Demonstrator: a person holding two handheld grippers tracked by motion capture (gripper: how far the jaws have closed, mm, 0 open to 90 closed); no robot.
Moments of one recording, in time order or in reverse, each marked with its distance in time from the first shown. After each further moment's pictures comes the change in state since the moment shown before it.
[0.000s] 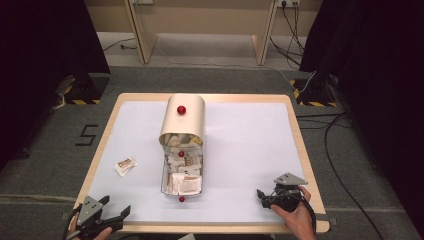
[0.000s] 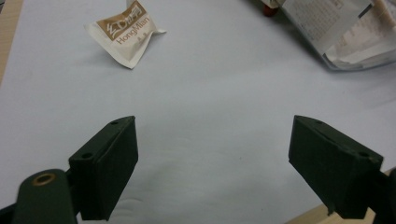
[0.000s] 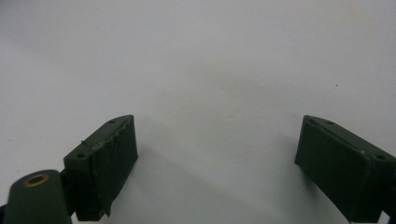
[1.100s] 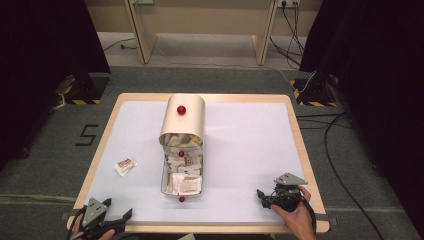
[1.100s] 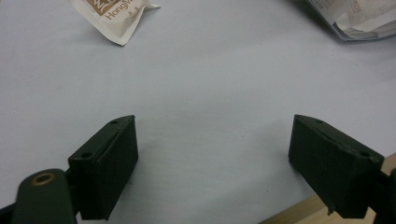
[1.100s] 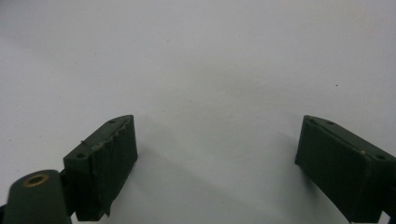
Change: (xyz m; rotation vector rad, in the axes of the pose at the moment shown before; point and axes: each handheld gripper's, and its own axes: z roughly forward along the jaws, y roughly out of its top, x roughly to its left) left arm -0.002 -0.007 0.005 0.030 -0.009 0.010; right arm 0.000 0.000 0.000 0.000 0.000 -0.001
